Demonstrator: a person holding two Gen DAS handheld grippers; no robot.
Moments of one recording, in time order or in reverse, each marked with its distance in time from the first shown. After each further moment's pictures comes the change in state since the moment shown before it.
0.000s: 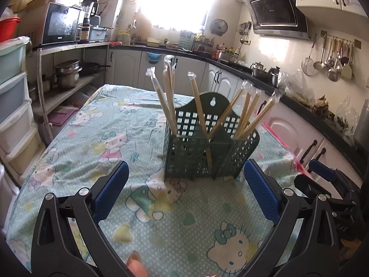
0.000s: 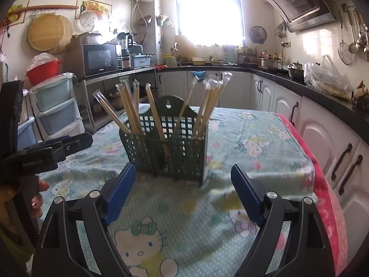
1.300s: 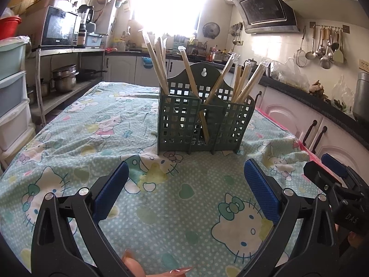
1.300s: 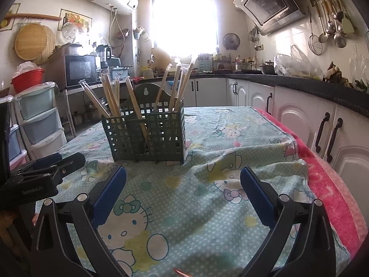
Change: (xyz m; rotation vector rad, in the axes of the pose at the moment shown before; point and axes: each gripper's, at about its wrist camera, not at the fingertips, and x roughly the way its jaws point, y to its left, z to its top) left arm 0.008 -0.006 -0.068 0.051 -0.060 -0.014; right arm -0.013 -0.002 -0.068 0.080 -0.103 -0.138
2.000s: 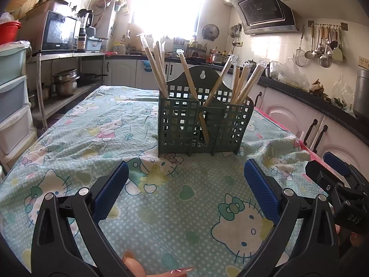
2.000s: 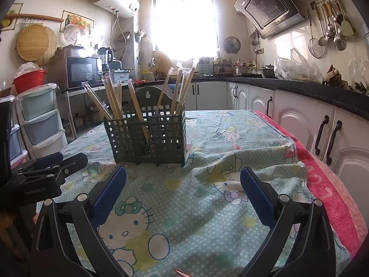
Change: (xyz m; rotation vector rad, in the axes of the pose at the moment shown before) left arm -0.002 -0.003 -0.001 0.014 -0.015 0.008; right arm -0.005 0.004 -0.003 -0.009 -0.024 0.002
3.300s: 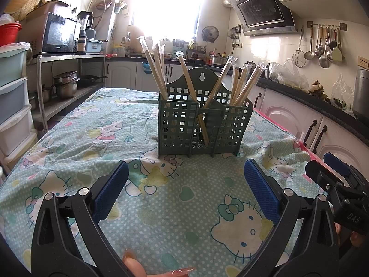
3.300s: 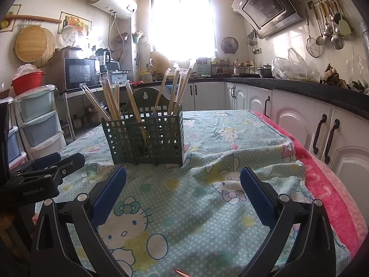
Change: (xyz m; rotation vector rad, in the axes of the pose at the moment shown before) left arm -0.003 0.000 0.000 0.005 -0.012 0.001; right arm -0.002 -0.002 0.000 0.007 -0.005 -0.012
